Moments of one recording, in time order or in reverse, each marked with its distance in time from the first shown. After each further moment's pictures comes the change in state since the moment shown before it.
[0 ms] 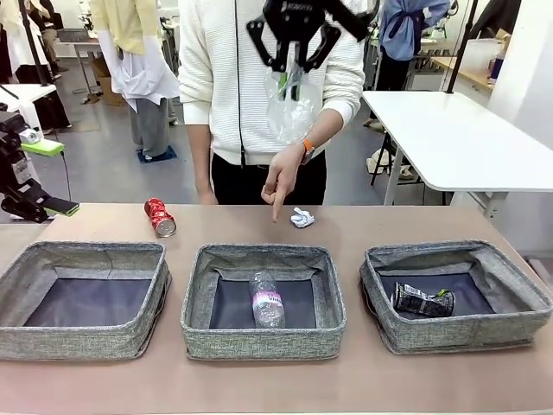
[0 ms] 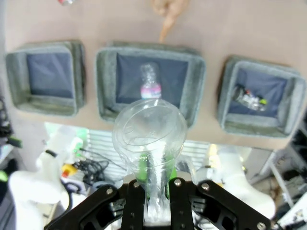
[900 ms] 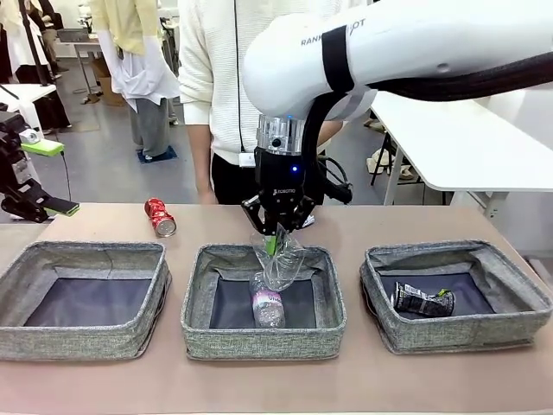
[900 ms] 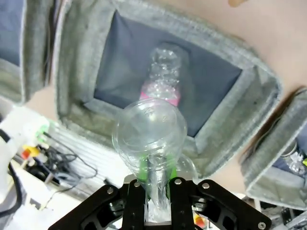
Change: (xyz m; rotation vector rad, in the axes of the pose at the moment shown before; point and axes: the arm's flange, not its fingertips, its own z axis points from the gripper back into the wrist) left arm 0.000 0.000 0.000 0.000 0.000 0.001; right arm -0.011 -0.004 -0.235 0.069 0.118 0.299
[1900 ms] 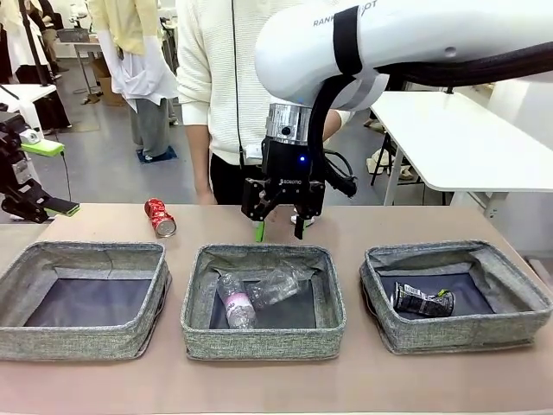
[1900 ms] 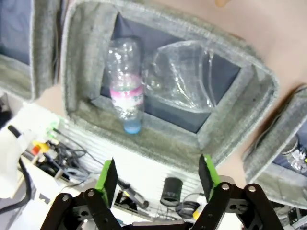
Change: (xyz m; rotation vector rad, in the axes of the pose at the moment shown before) left arm 0.000 0.000 0.000 0.000 0.000 0.000; right arm 0.003 -0.015 0.015 0.069 0.012 -0.023
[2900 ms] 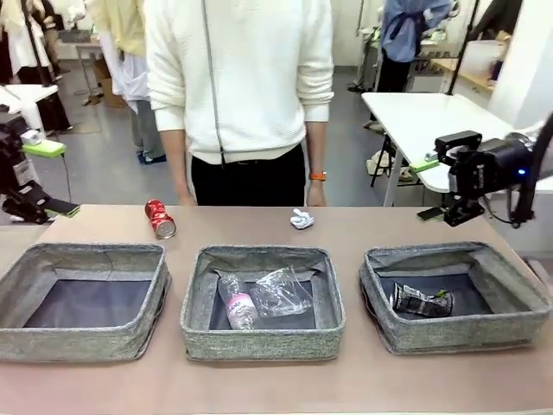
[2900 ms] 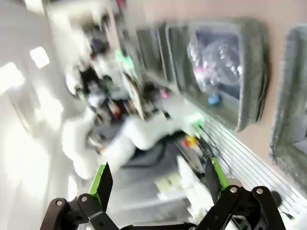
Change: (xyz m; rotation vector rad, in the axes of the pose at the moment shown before) left arm 0.000 -0.001 0.000 0.002 0.000 -0.002; right arm -0.172 -0.324 0.022 1.107 -0.299 -0.281
